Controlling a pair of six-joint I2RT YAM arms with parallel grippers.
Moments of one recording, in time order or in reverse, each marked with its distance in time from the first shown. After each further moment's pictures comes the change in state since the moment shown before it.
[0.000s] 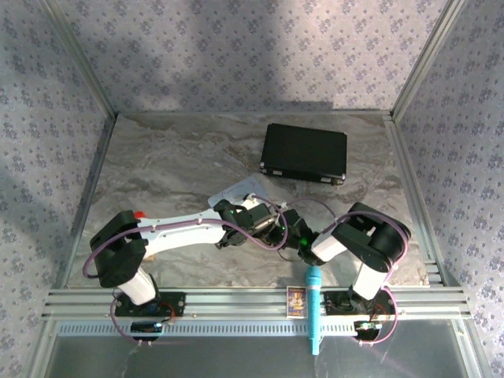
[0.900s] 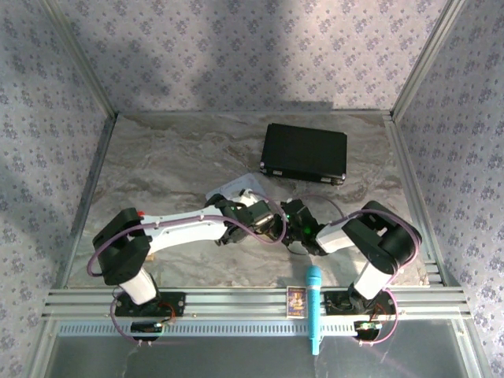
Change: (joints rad) left arm 0.036 0.027 0.019 -0.031 -0.100 -0.040; right arm -0.123 -0.066 0.052 -0.307 -0.144 -0.067
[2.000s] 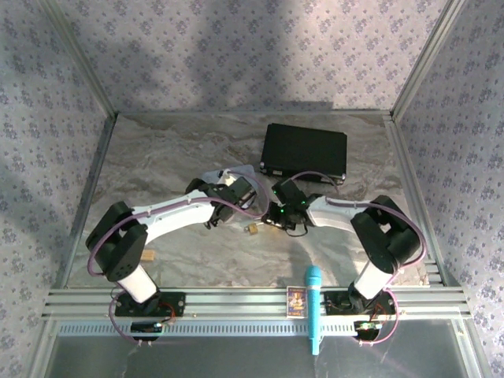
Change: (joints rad) left arm 0.214 -0.023 -0.026 0.093 -0.043 0.042; right arm -0.035 0.015 0.410 -0.786 0.149 -0.284
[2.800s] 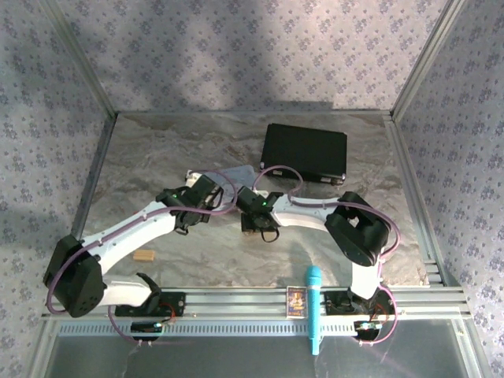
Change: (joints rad) left arm 0.152 -0.337 -0.186 -0.010 0.225 -0.140; right arm 0.262 0.178 0.307 -0.335 0.373 -0.050
